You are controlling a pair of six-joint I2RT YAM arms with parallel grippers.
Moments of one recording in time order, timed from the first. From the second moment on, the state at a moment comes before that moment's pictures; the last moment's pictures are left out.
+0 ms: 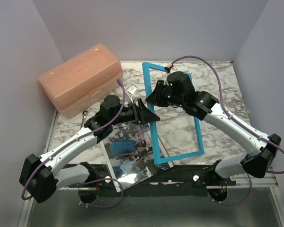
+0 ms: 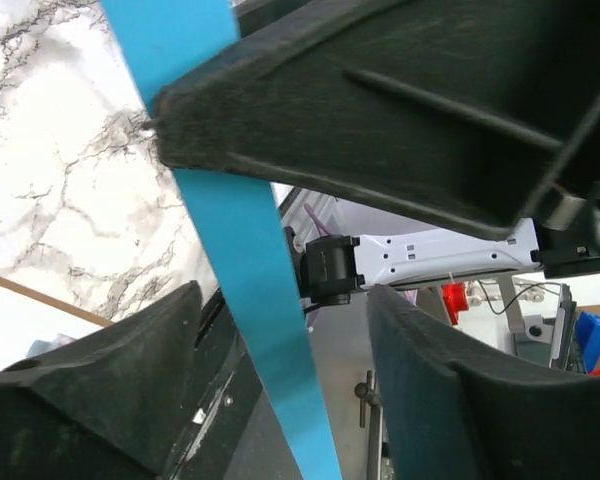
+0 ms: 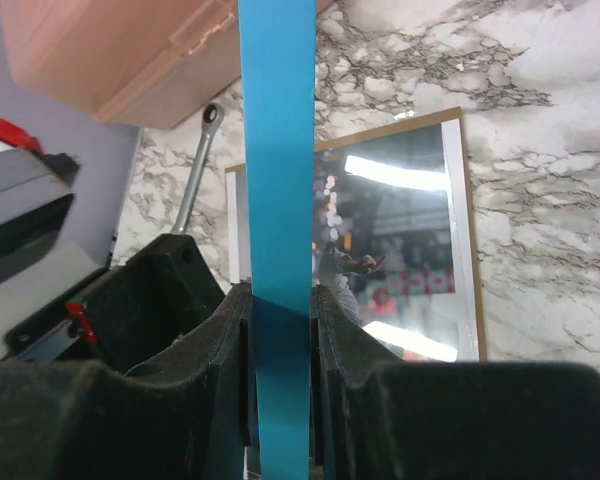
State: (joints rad) left arm -0.68 1.08 0.78 0.14 0.55 -0.95; right arm 0.82 1.41 1.45 -0.57 0.08 0.67
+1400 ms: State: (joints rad) left arm -0.70 0.75 1.21 -0.68 -0.03 -0.71; right arm 0.81 1.22 1.55 -0.55 0.01 0.66
